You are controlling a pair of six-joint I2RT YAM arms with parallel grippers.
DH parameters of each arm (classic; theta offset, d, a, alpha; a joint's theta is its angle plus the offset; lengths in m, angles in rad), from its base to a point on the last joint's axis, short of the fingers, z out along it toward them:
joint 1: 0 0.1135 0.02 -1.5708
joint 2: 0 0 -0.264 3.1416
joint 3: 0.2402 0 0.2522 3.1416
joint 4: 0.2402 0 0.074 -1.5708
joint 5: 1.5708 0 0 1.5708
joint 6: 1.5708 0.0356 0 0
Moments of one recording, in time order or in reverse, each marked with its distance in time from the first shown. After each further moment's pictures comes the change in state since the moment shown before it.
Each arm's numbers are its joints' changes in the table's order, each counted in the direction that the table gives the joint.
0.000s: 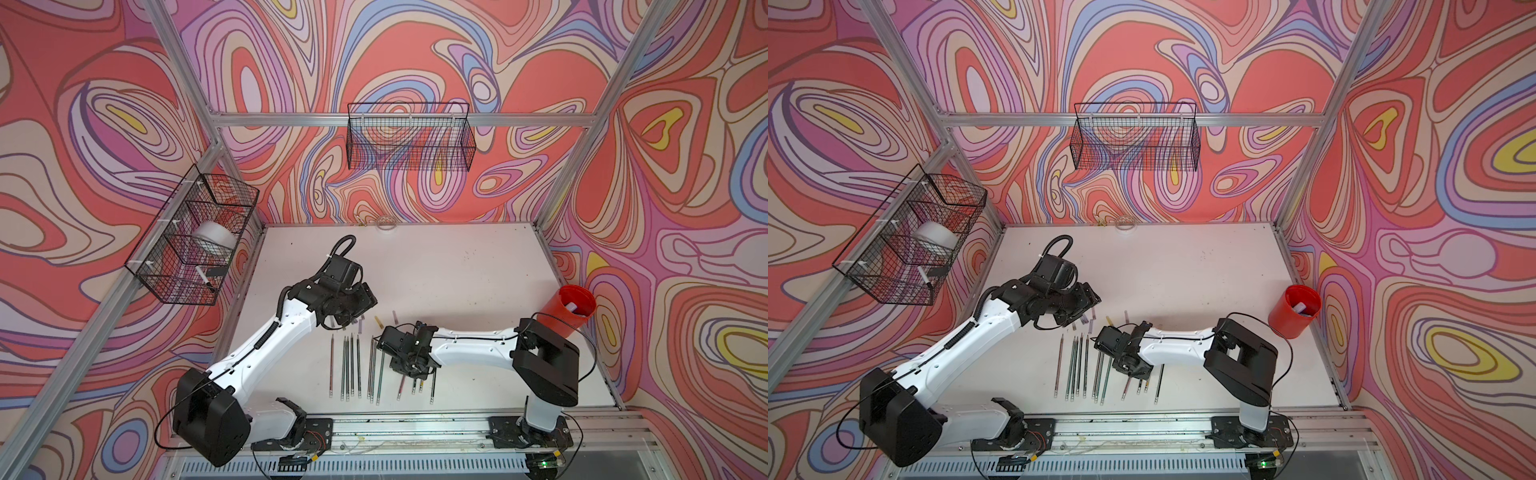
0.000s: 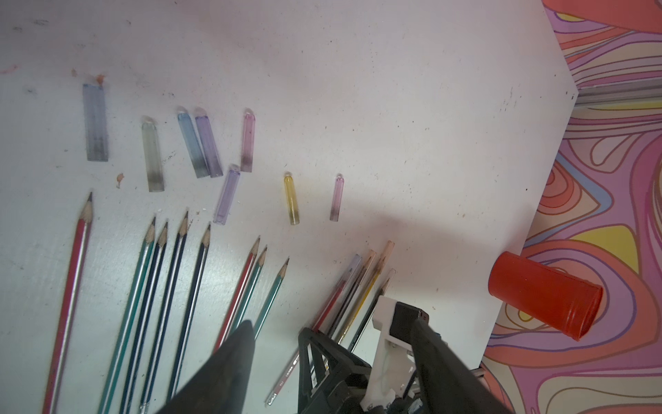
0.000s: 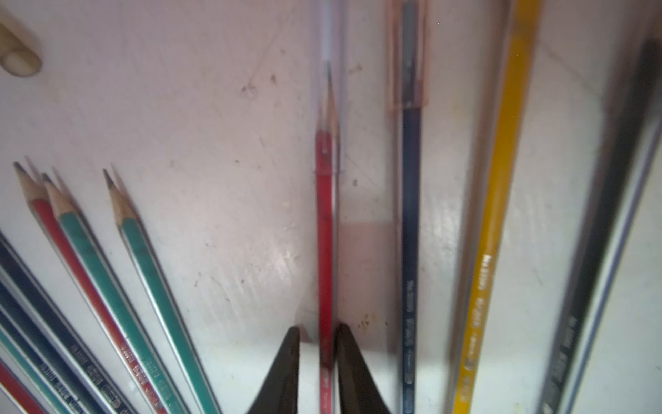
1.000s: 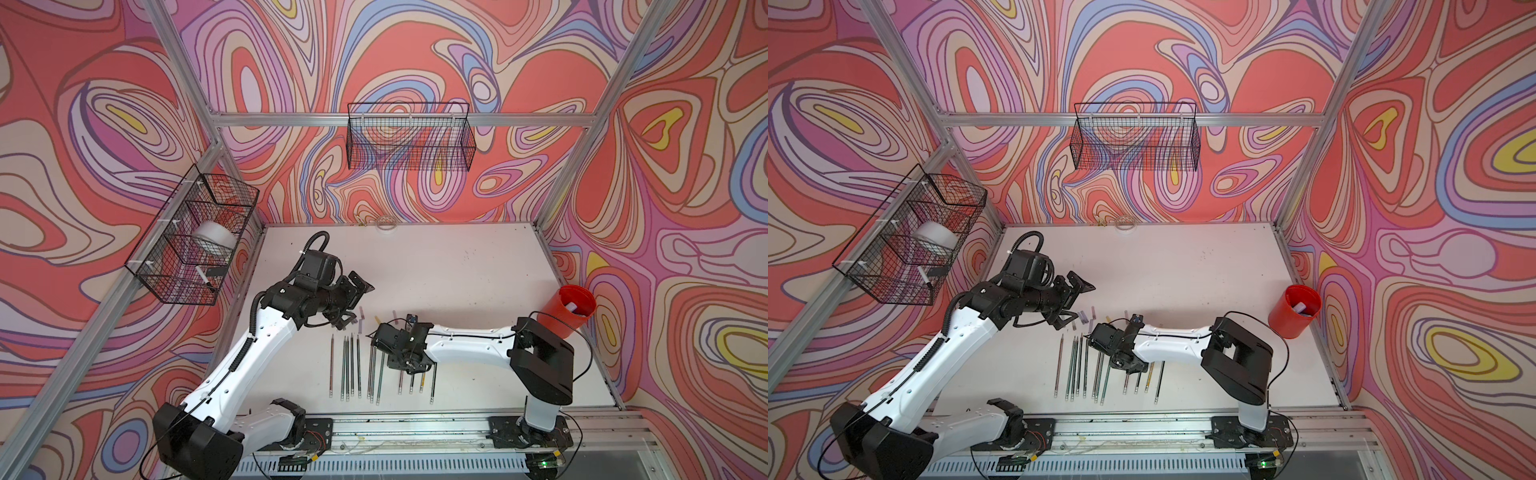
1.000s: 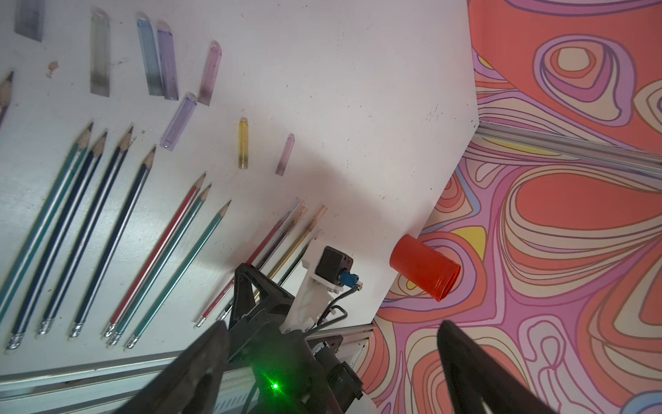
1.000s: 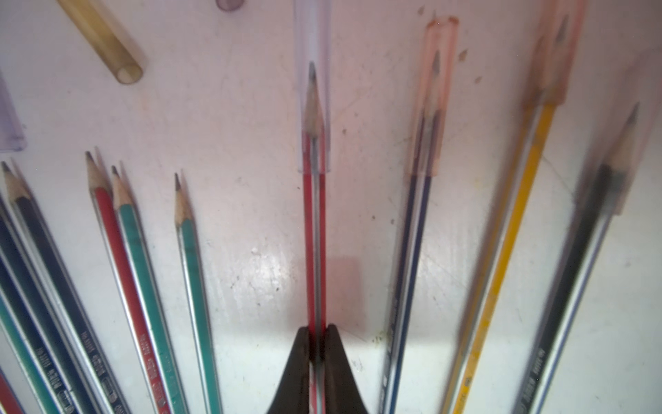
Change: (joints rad) left arm 0.108 -0.114 0.038 0.034 0.238 -0.227; right arm 0.006 0.024 0.082 0.052 0.084 -0.180
